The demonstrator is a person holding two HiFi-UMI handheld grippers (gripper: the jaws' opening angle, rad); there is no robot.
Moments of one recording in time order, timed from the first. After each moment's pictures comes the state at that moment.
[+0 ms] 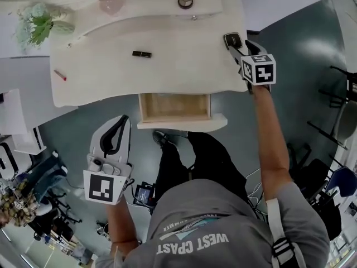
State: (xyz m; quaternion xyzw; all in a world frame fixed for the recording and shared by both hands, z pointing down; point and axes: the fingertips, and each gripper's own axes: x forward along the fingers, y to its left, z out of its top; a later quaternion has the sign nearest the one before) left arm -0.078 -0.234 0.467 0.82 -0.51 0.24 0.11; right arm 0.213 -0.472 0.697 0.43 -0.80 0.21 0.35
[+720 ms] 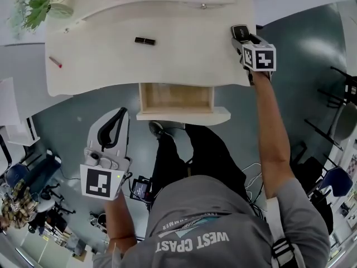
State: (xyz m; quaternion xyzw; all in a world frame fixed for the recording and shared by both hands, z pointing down) left arm -0.102 -0.226 0.491 0.81 -0.52 0.24 0.13; right arm 0.201 -0.480 0.742 0.43 -0.77 0.24 0.40
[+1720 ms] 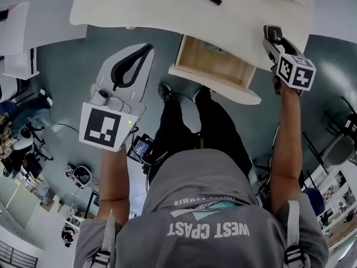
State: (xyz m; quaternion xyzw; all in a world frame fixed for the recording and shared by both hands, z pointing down) left arm -0.188 -0.193 0.491 0.78 -0.57 0.22 0.13; right arm 0.095 -0.385 0.695 0.35 -0.82 0.22 0.40
